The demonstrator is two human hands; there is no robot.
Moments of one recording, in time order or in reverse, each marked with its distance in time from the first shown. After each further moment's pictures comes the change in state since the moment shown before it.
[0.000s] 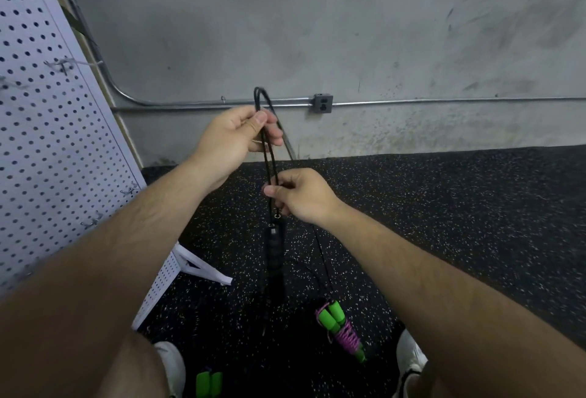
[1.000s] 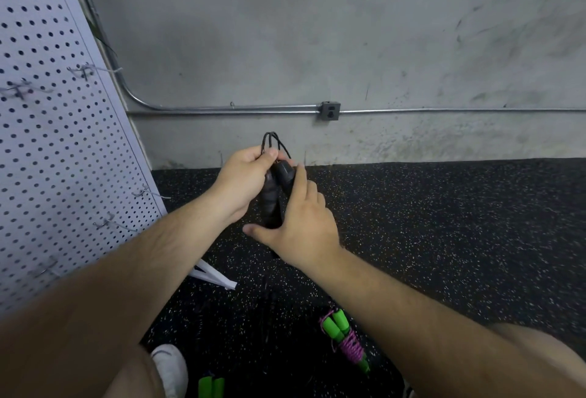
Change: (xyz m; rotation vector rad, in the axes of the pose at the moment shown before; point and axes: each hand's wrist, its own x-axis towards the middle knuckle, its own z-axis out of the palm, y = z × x) left_hand -0.024 -0.025 0.014 -0.043 0.106 -0.267; right_hand -0.040 -0.013 0.042 -0.610 0.252 0.016
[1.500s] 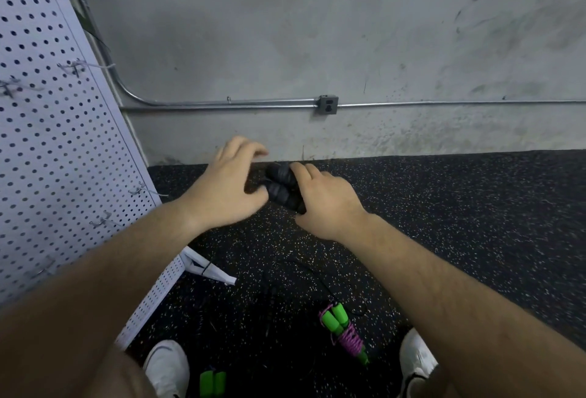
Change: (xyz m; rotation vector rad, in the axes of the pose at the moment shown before) left_hand -0.017 0.002 -0.043 1.020 -0.175 0.398; right_hand 0.037 0.034 -0.036 -0.412 -0.070 -0.317
